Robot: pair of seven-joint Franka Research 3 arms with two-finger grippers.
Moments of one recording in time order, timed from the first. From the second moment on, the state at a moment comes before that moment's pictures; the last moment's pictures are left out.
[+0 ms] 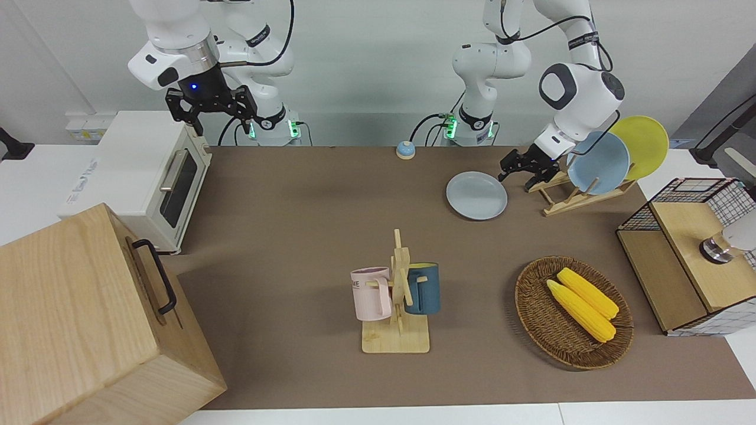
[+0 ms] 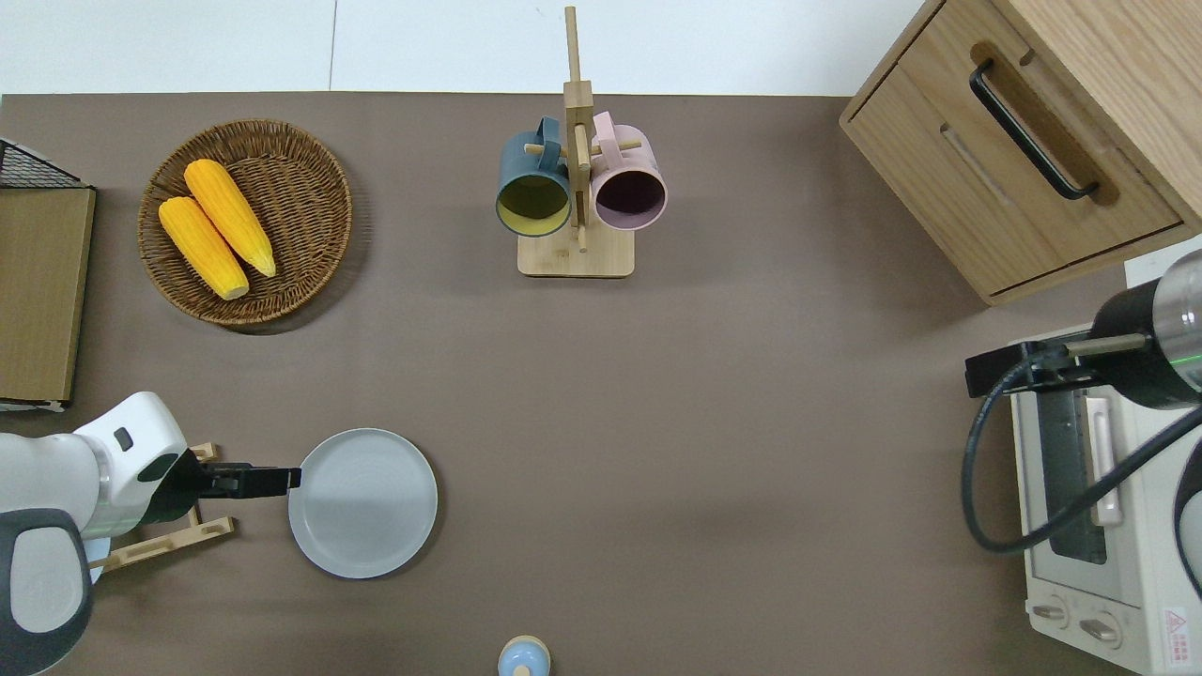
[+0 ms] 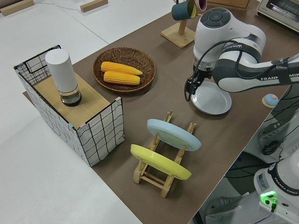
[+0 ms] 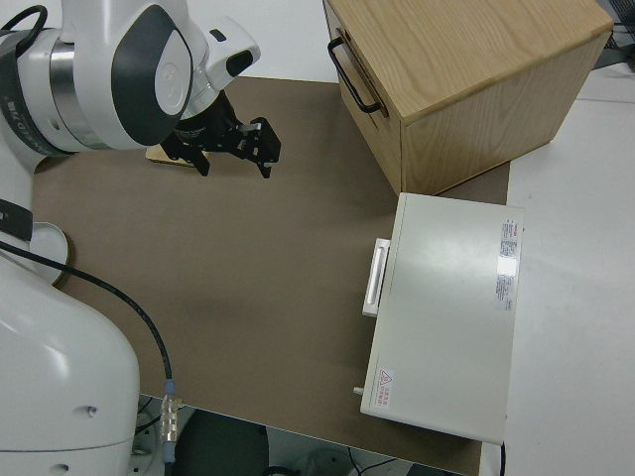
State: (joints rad) left arm -0.07 -0.25 0.16 -2.42 -0.31 2.12 0.34; right arm -0.08 -0.02 0.19 -1.50 0.00 1.41 0.06
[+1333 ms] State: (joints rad) left arm -0.09 -0.24 0.08 -1.85 0.04 1.66 0.07; right arm -0.08 -0.02 0.19 -1.50 0.00 1.41 0.06
